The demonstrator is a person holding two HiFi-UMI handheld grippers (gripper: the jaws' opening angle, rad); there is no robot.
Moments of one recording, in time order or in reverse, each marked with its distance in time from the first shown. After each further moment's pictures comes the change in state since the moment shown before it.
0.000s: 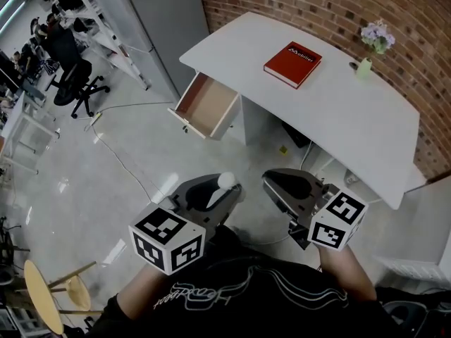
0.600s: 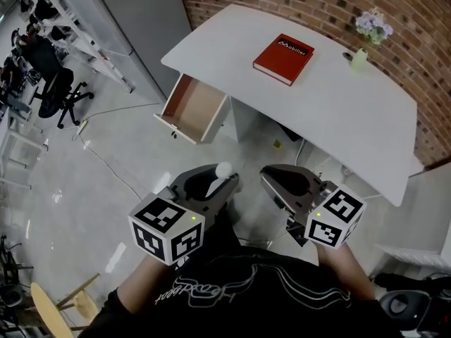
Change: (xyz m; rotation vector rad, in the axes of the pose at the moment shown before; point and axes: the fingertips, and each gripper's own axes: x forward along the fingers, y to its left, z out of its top) left arm 0.060 0.065 0.018 -0.005 0.038 -0.058; right arm 0.037 -0.064 0.004 0.022 0.006 -0.108
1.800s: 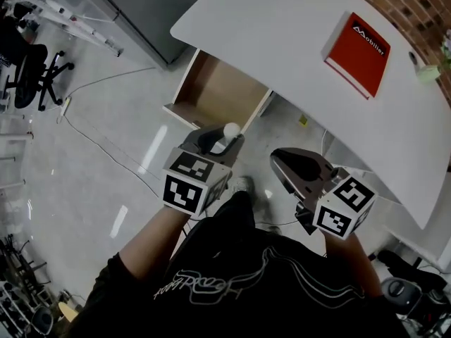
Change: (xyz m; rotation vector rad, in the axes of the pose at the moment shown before) left arm 0.129 0.404 -0.035 0.039 0.279 0.054; right arm 0.317 -0.164 -0.037 0.189 0.195 -0.126
